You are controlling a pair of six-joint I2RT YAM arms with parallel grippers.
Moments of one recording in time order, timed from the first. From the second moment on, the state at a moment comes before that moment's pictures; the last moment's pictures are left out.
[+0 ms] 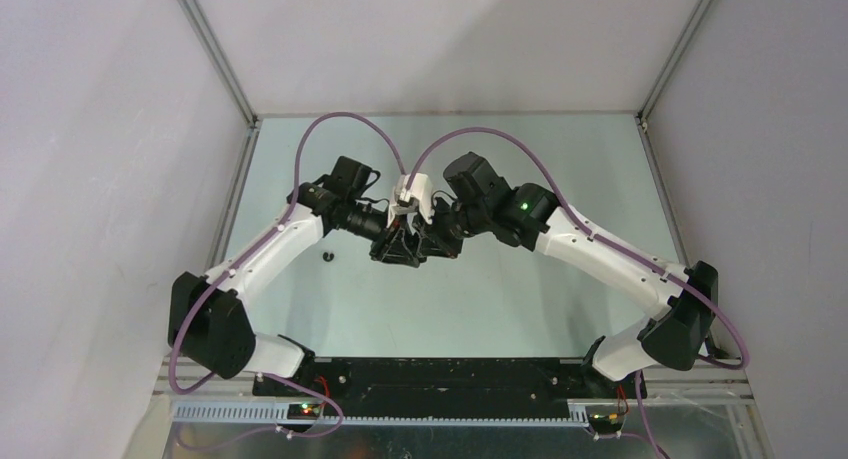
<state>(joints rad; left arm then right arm) -0.46 1.39 1.12 -0.81 1.05 0.68 0.93 1.48 1.47 -0.69 -0.43 -0.23</state>
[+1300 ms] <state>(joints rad) -0.42 1.39 1.12 -0.78 1.11 0.66 0.92 1.44 1.45 -0.64 -0.37 -0.27</state>
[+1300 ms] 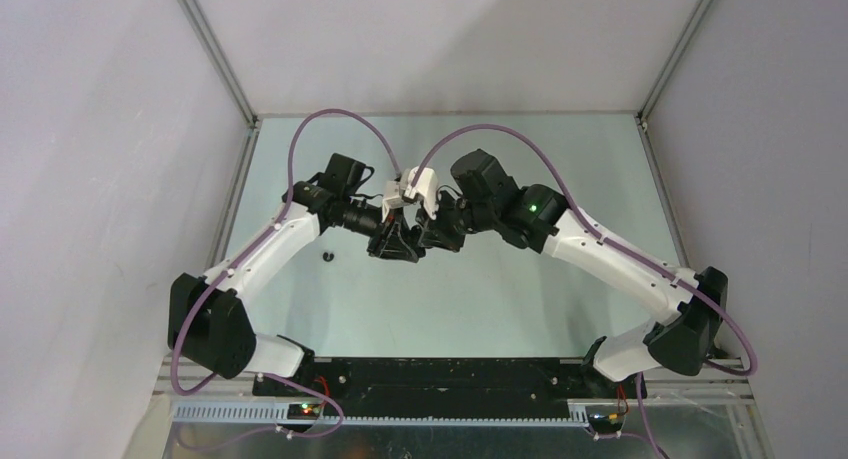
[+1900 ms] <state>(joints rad) -0.42 1.39 1.12 -0.77 1.11 0.66 0.94 1.44 1.45 -0.63 -0.29 -0.28</state>
